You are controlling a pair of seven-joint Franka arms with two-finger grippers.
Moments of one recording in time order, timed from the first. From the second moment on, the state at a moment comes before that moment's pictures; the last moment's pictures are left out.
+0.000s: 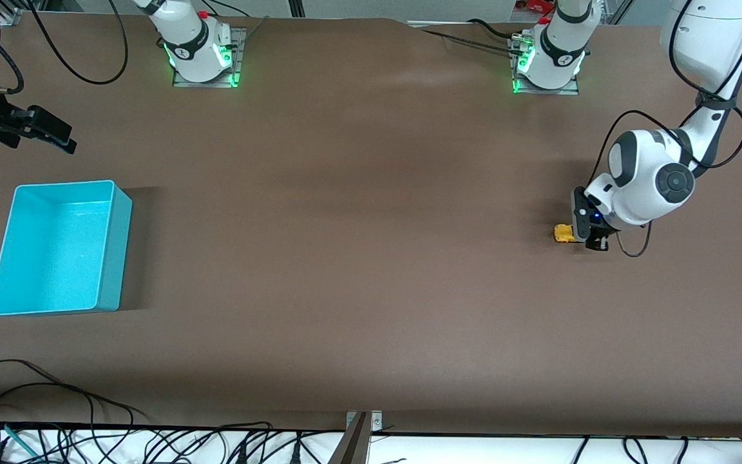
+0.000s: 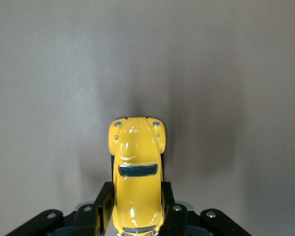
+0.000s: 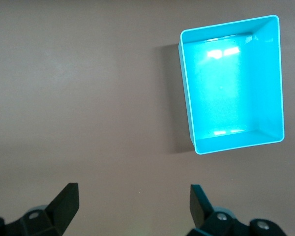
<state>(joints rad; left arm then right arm) 0.08 0.39 0.00 -2.23 0.01 2.55 1.61 -0.06 -0.02 0.08 -1.59 0.00 1.55 0.12</state>
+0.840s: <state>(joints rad) 0.22 0.42 0.06 -2.17 0.03 2.53 1.81 -0.06 -0.02 0.08 -1.59 0.00 1.55 0.12</state>
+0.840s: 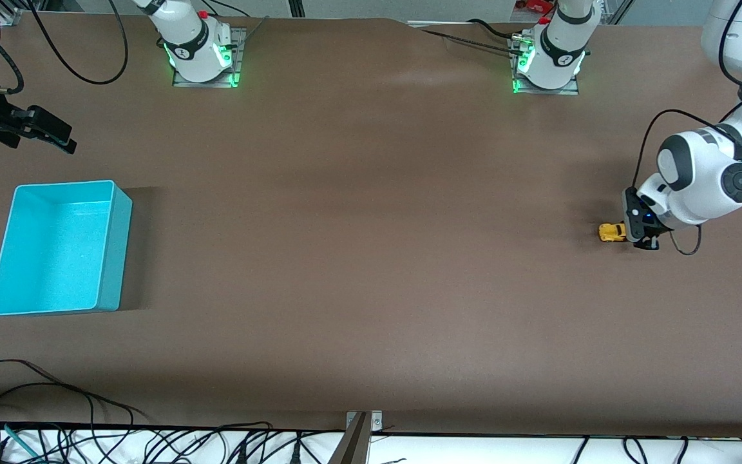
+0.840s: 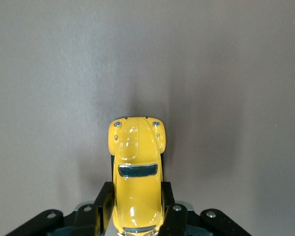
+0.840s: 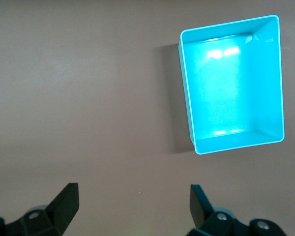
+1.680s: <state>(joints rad) 0.22 0.49 0.05 -2.12 0.00 2.53 1.81 -0.06 -0.02 0.08 -1.59 0.00 1.55 0.12</state>
